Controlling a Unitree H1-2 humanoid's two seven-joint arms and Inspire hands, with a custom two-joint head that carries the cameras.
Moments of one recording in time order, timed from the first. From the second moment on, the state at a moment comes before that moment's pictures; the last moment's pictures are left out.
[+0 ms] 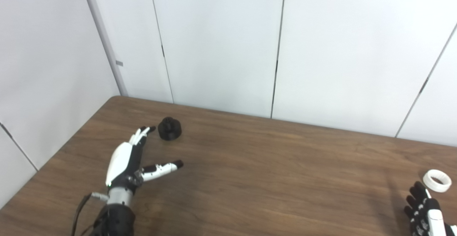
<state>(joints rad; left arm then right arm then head) -0.03 0.33 0.18 -0.13 0.51 0.28 0.10 0.03 -0.16 -0.10 -0.21 0.12 0.19 0.08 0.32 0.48</state>
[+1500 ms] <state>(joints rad) -0.53 0.44 0.00 0.63 0.51 0.33 0.20 0.04 -0.16 -0.08 -0.23 0.08 0.19 0.08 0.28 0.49</state>
